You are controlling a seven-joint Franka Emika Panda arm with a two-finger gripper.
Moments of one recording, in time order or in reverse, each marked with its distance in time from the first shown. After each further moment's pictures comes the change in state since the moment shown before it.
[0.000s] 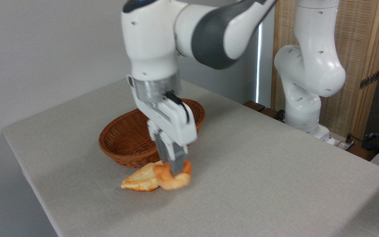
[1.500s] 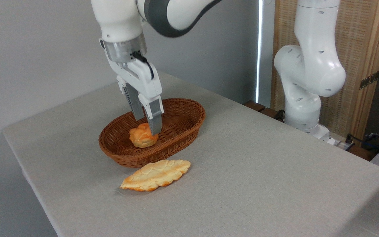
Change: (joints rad) arm 0.009 -0.015 -0.234 0.104 -0.077 -0.168 -0.237
